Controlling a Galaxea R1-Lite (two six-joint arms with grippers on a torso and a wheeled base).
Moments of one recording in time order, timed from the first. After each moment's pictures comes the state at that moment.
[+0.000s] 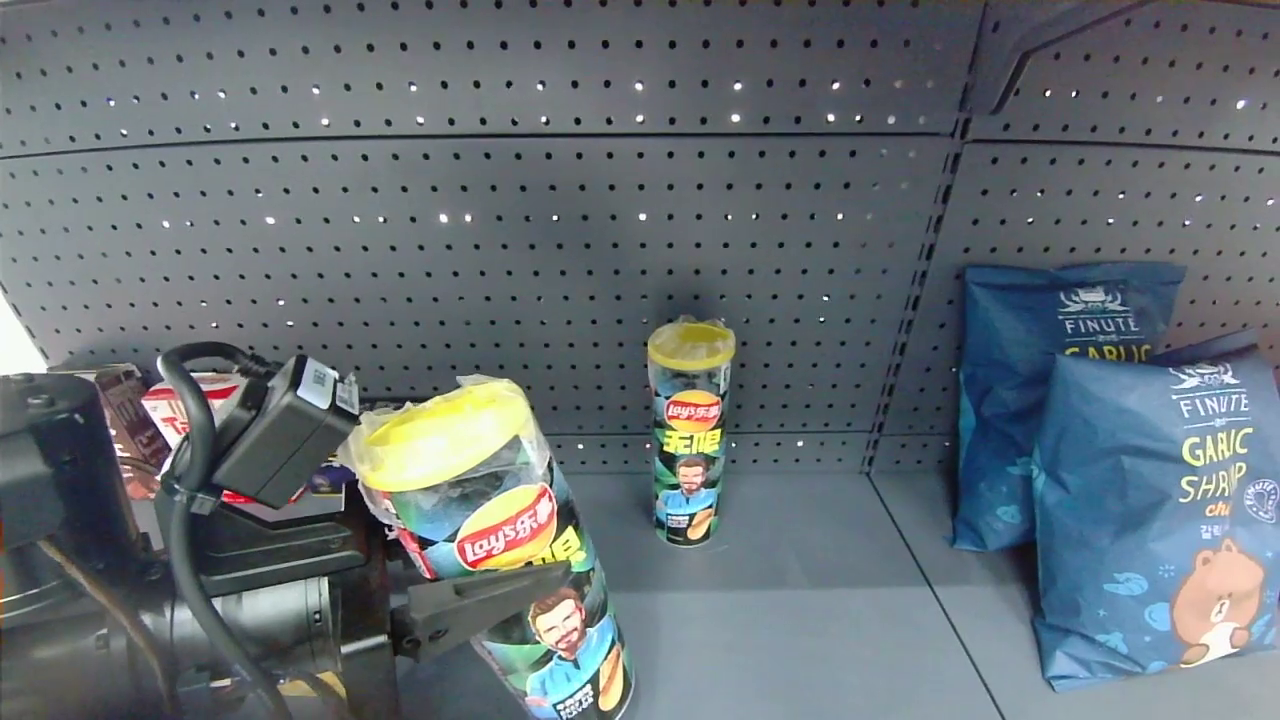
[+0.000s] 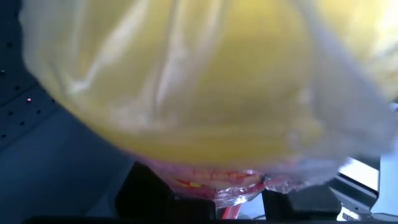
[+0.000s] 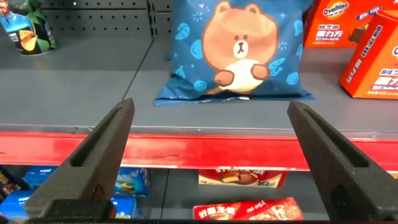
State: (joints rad) left arm -0.52 1.31 -0.51 -0.58 -0.53 -0.01; right arm 0.00 0.00 0.00 0.00 0.04 0.00
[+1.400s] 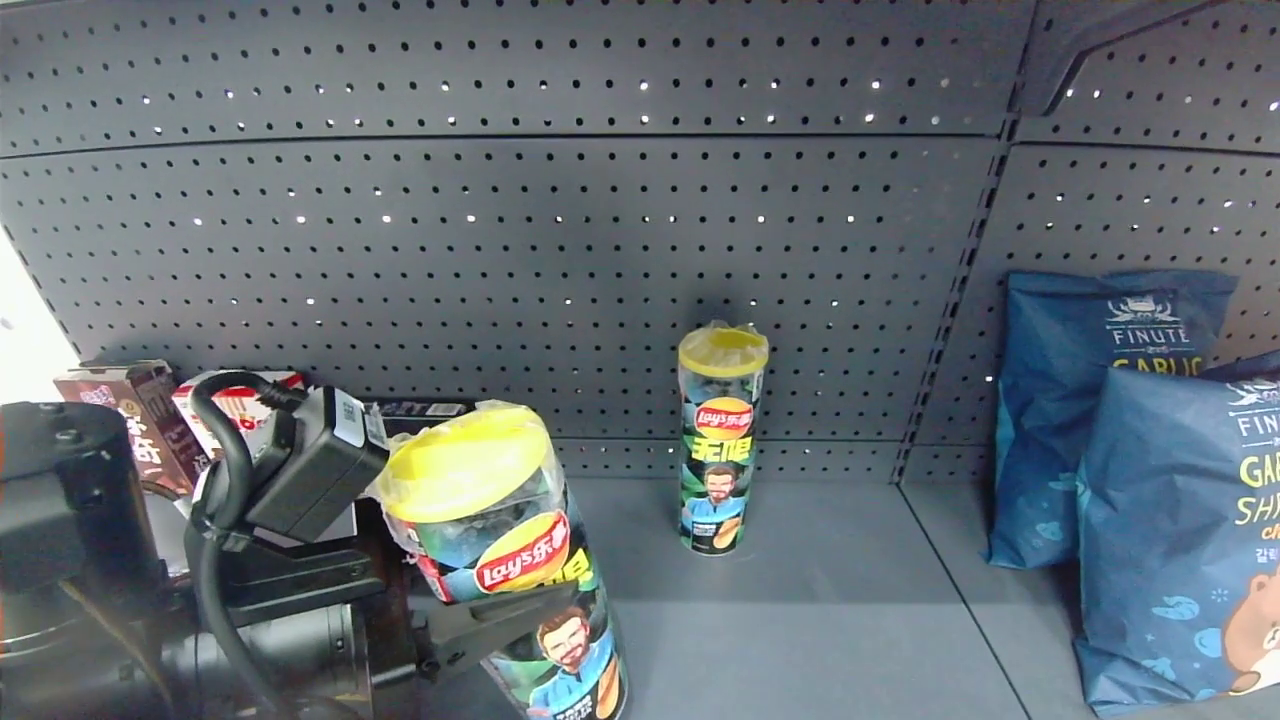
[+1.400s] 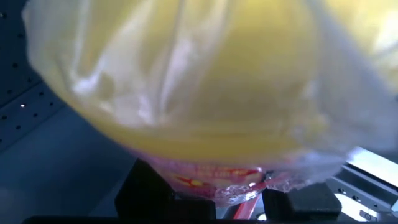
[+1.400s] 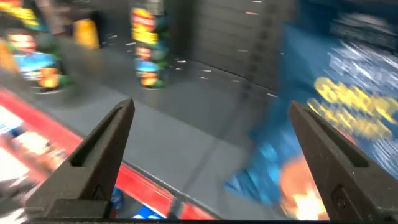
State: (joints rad) left arm -0.57 1.32 -0.48 -0.58 -0.43 0.03; right arm 0.18 0.45 -0.45 0.03 0.30 -0.12
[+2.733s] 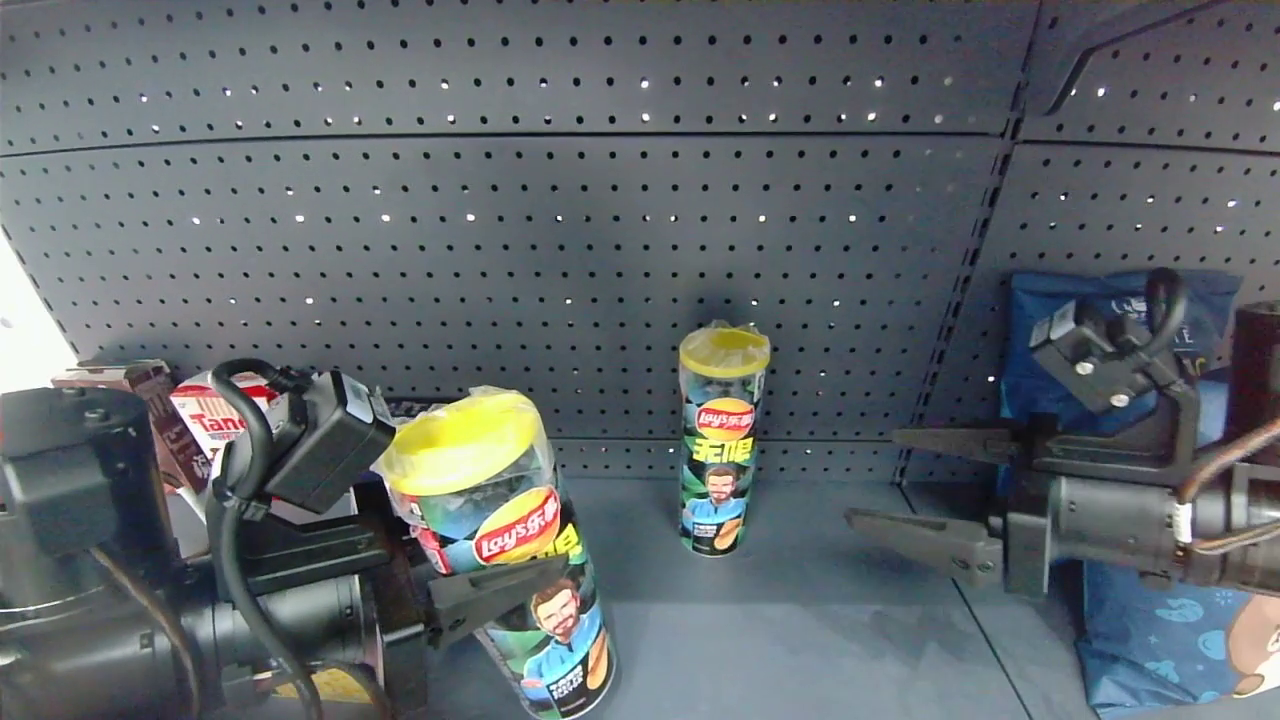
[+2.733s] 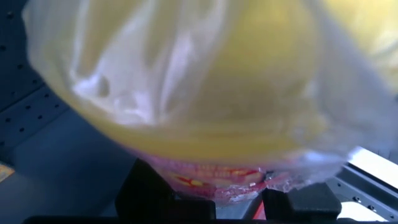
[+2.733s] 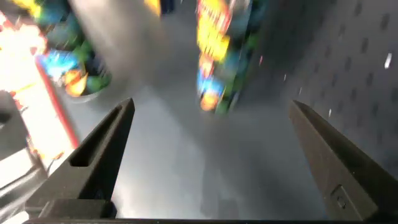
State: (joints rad) left arm -0.51 1.35 -0.50 -0.58 -0.43 0.03; right arm 0.51 1.40 -0.72 -0.40 0.37 -0.15
